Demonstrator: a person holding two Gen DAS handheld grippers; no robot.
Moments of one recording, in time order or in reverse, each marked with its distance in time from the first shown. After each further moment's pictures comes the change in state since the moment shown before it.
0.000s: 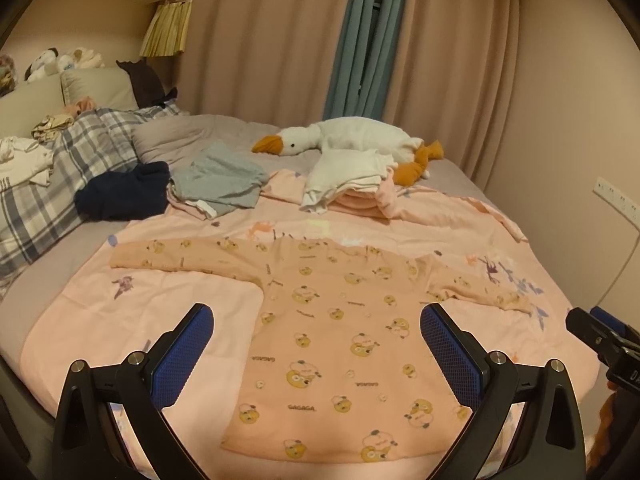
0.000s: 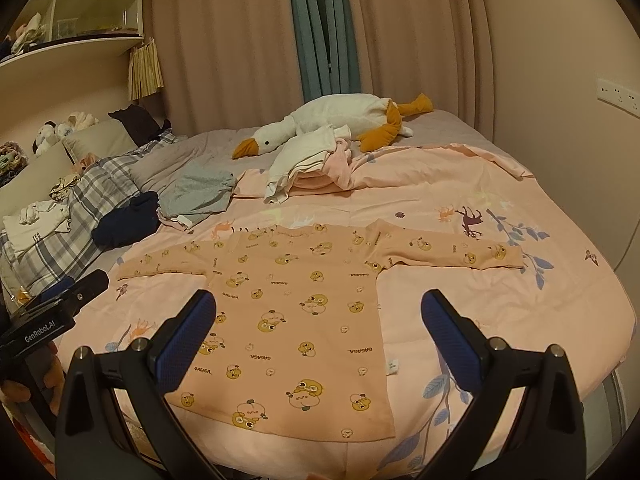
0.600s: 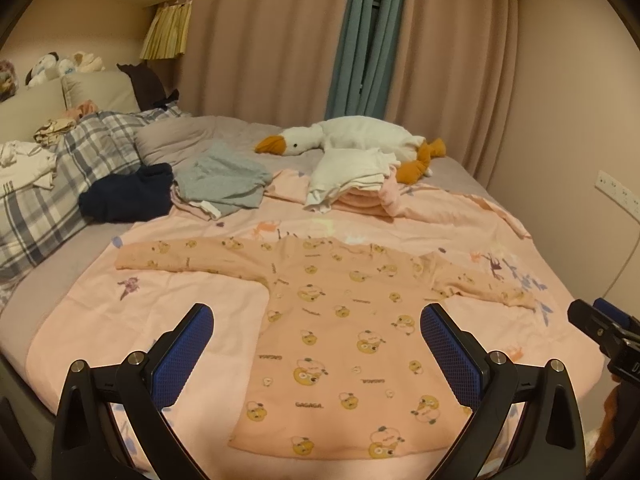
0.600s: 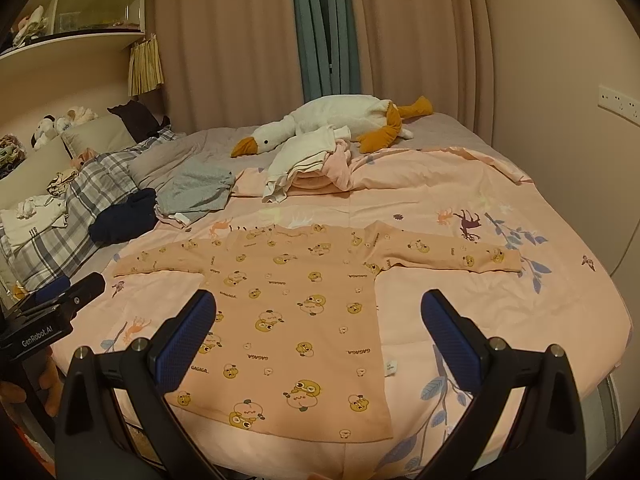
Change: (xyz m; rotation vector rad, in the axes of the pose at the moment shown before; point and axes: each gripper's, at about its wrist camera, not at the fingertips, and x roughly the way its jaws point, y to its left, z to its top) left arm -0.001 0.004 -0.003 0.015 -0.001 0.009; right arm -0.001 0.003 -0.001 -0.015 -0.007 -0.011
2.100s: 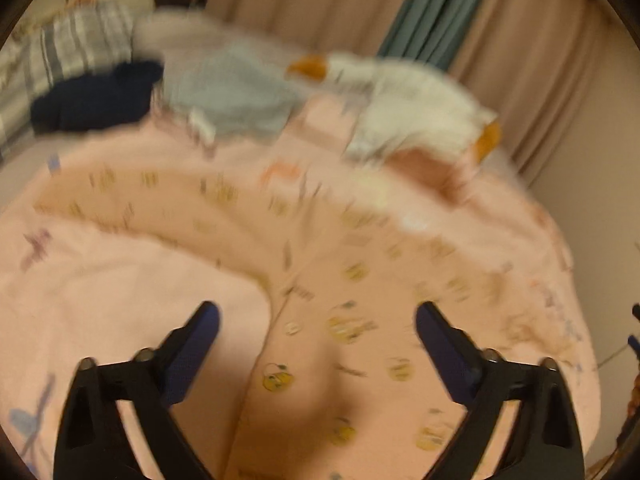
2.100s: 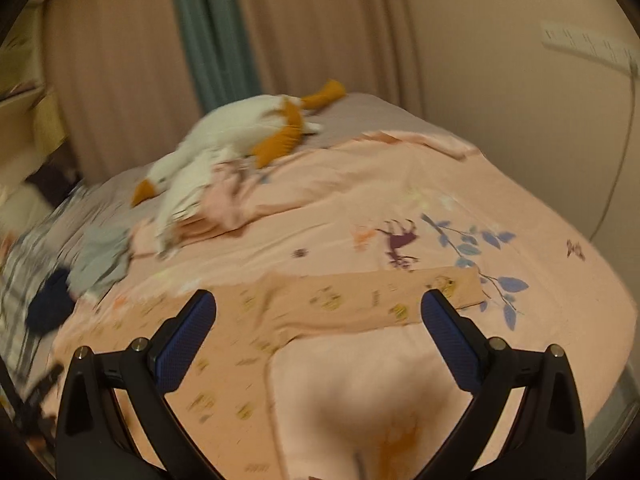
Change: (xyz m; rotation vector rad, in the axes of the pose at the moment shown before) left arm 0.254 0.070 0.004 -0.232 0.253 0.013; right arm 0.171 -0.206 0.071 0.324 0.034 -0.219
